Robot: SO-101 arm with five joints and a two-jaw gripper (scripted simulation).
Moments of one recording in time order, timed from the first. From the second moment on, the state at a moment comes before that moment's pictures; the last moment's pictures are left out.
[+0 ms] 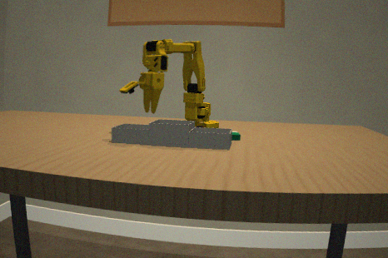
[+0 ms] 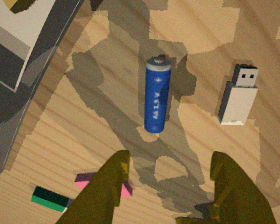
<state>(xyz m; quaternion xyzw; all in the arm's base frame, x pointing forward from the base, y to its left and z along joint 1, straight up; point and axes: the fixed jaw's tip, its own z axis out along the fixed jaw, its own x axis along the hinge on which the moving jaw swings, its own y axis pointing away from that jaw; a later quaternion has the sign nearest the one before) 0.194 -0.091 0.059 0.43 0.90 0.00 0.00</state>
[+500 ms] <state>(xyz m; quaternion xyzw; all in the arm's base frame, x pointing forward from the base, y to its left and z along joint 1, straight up) 0.192 -0.090 0.055 0.43 0.90 0.00 0.00</state>
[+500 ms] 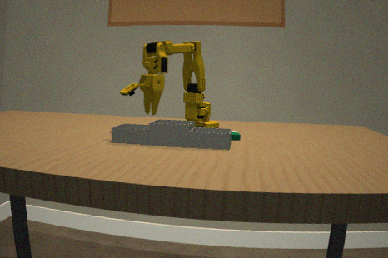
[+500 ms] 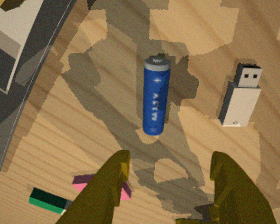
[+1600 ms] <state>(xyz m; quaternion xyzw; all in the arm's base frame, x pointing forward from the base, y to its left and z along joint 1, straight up) 0.194 -0.091 0.014 0.43 0.90 0.00 0.01</state>
